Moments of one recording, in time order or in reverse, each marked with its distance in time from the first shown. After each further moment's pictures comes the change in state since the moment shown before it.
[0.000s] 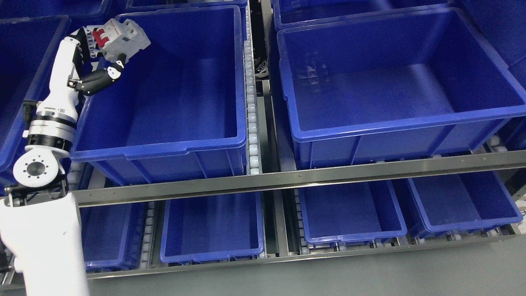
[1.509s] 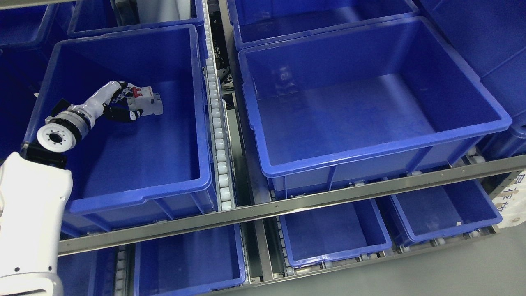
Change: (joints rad) left arm -0.211 0.166 -0.277 0.528 -0.297 0.073 -0.162; right arm 0.000 0.000 0.000 0.000 0.000 0.000 0.000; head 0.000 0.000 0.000
